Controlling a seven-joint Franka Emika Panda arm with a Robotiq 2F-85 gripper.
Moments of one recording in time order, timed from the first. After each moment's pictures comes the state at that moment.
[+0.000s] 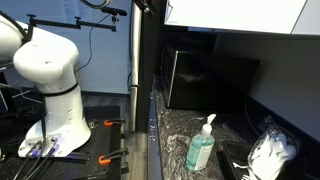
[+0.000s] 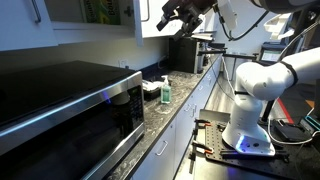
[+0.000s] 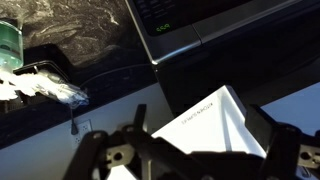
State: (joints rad) arm 0.06 -1.18 0.41 -2.63 0.08 2.29 0.88
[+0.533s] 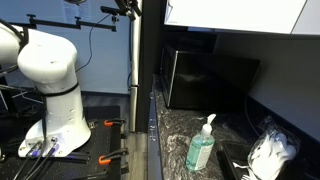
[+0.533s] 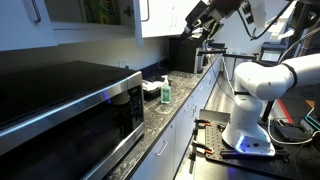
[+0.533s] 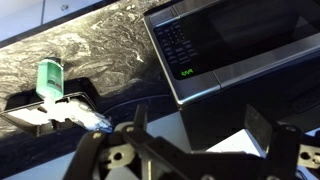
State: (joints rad) arm 0.14 -1.32 0.40 -2.63 0.14 1.99 0.87
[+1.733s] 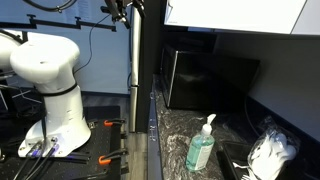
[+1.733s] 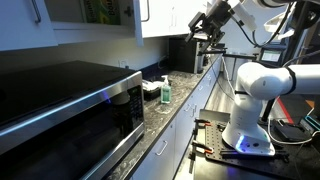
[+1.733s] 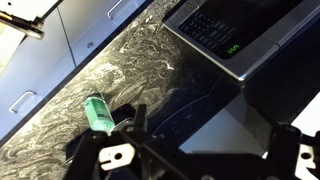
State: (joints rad) arm -0.02 -1.48 0.14 -2.75 0.17 1.89 0.91
